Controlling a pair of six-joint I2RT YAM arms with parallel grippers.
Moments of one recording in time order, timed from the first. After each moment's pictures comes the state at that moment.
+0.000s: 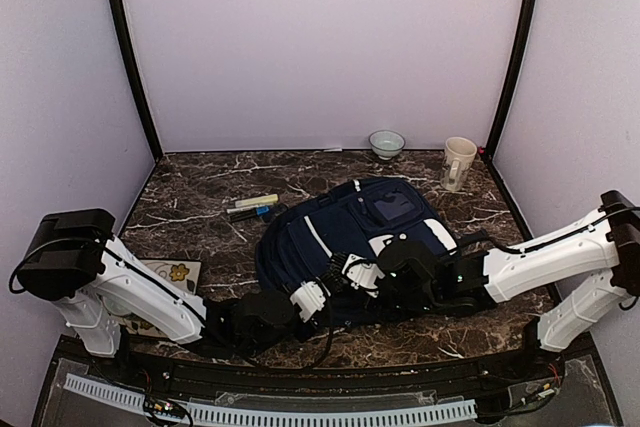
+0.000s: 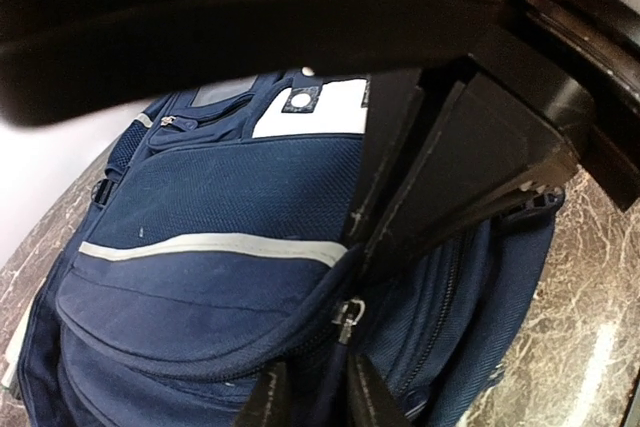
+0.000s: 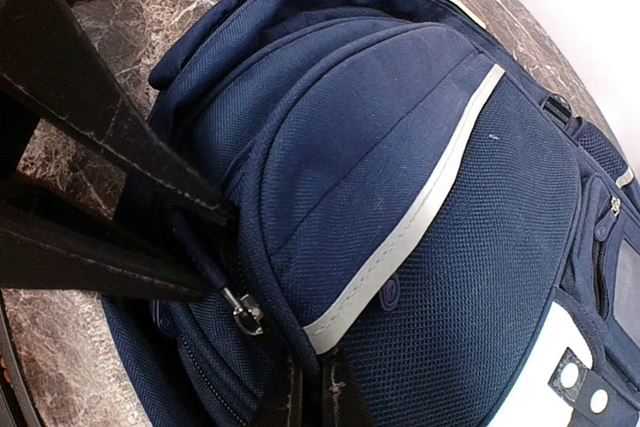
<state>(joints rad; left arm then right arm) -1.39 1.73 0.64 0.67 -0.61 0.09 1.23 1.44 0.68 0.06 0.24 -0.14</state>
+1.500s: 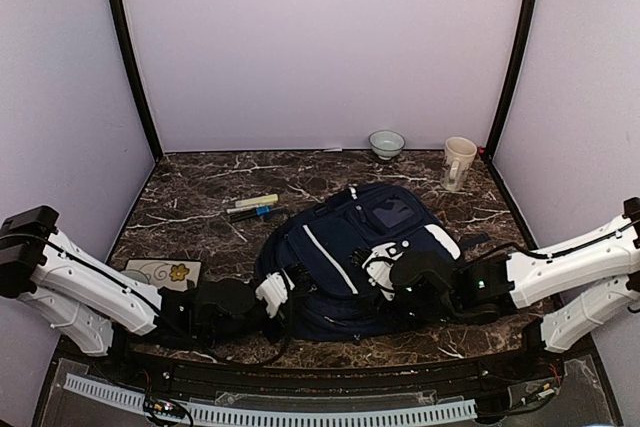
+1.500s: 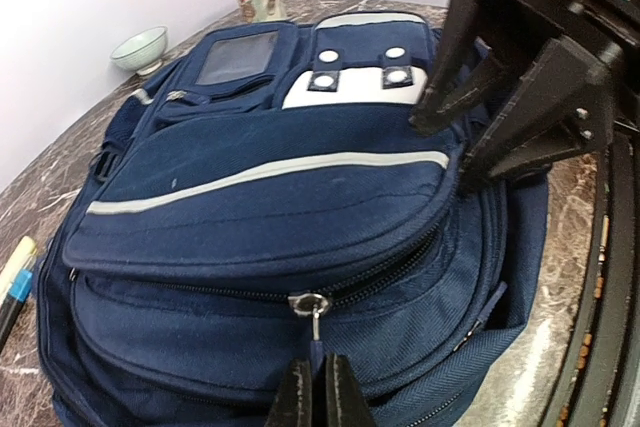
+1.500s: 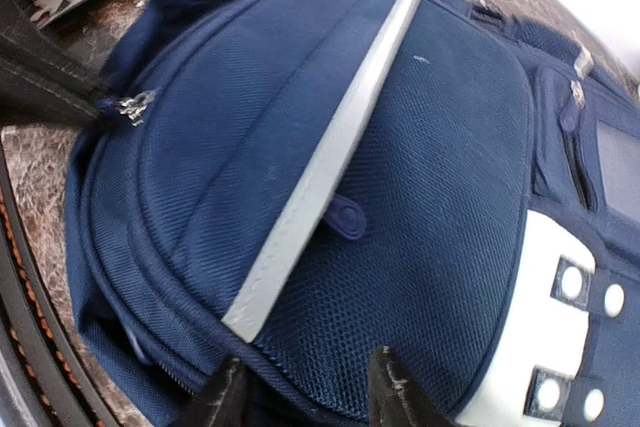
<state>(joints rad) -1.37 1.43 0.49 0.51 -0.46 -0.04 1.30 1.31 0.66 -0.10 0.37 0.18</state>
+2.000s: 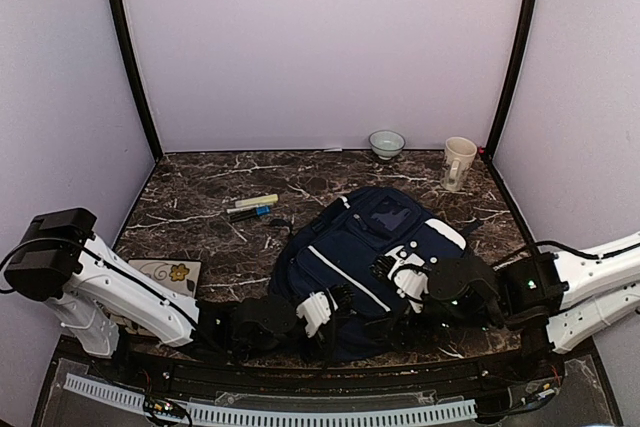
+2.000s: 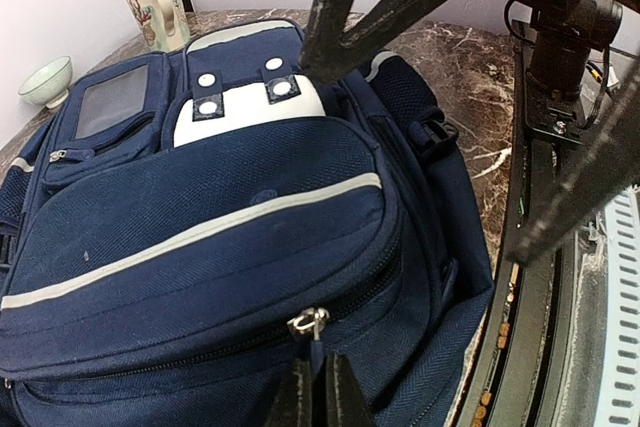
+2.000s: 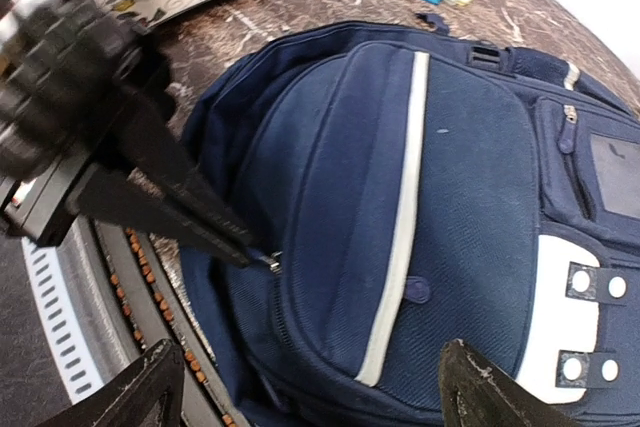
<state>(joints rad) -1.46 1.65 0.68 0.53 -0.40 -0.07 1.44 1.05 0.67 -0.35 0.36 0.27</state>
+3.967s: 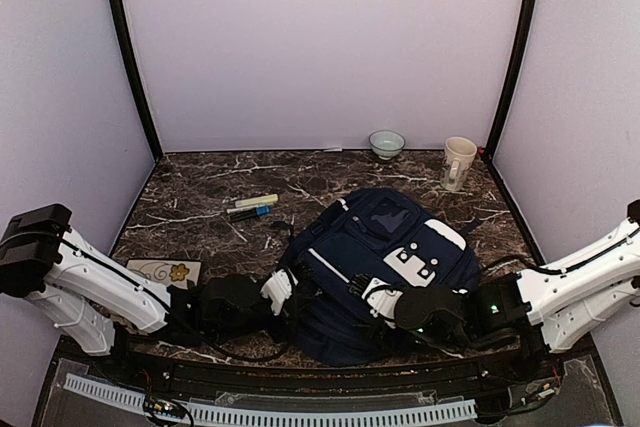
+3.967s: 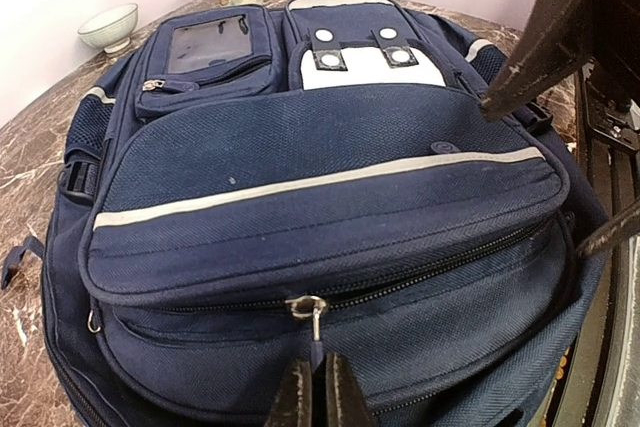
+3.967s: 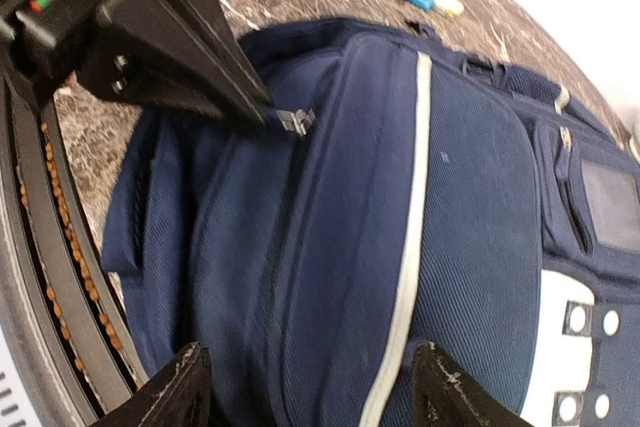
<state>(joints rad) -1.32 1.50 0.50 0.56 -0.34 -0.11 1.52 1.24 0.63 -0.17 0.53 0.21</state>
